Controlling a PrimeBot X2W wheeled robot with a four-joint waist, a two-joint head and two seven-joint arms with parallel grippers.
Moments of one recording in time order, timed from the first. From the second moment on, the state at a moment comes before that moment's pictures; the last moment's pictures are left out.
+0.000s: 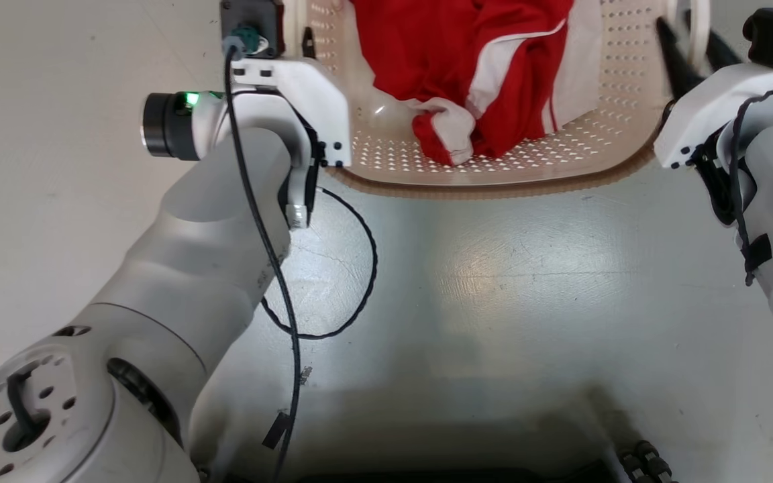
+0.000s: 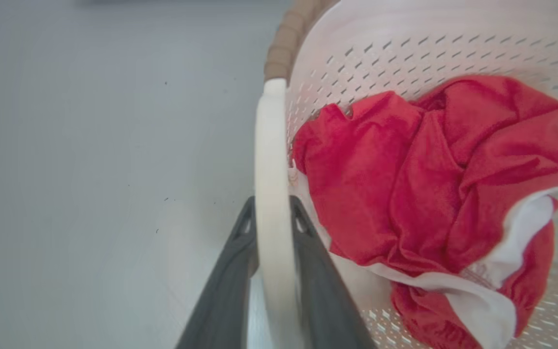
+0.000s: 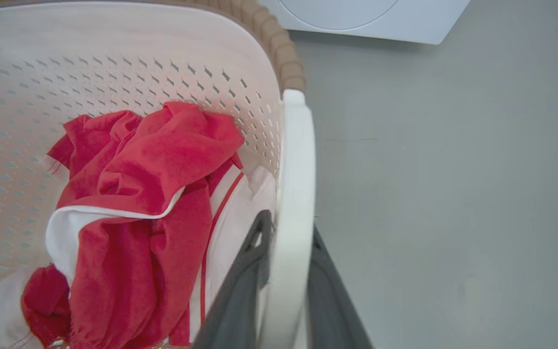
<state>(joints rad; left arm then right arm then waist) -1.26 0.03 -1.17 1.12 -1.21 0.33 -0.21 -1.17 -0.29 0.71 1.18 0.70 0.13 -0.25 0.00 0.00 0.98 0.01</state>
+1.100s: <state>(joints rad) -1.14 0.03 -1.26 1.19 -1.25 0.28 -0.12 -1.07 -0.20 0.81 1.23 0.80 0.12 -0.12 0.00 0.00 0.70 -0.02</state>
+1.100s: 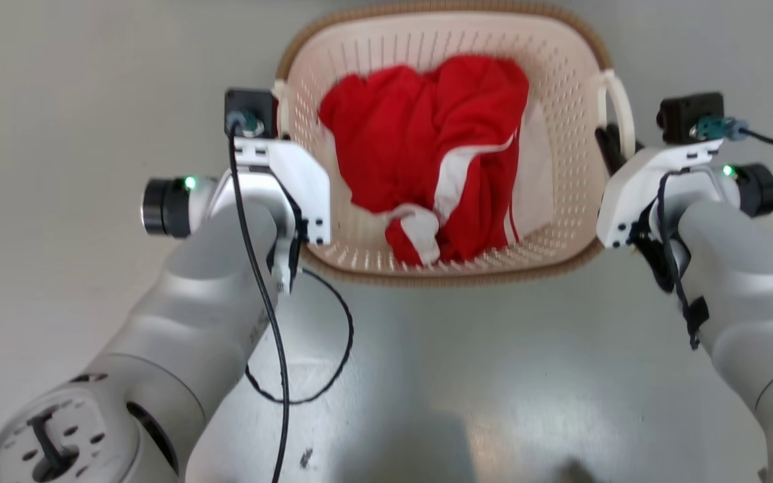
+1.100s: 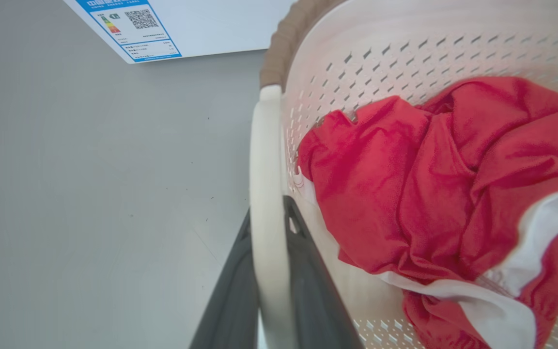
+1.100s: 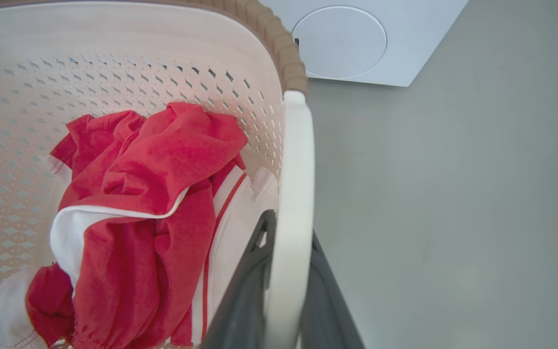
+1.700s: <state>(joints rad) -0.97 0.03 -1.27 1.21 -1.24 0.21 0.01 -0.92 -0.19 0.90 1.21 0.89 0.12 0.03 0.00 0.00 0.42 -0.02</state>
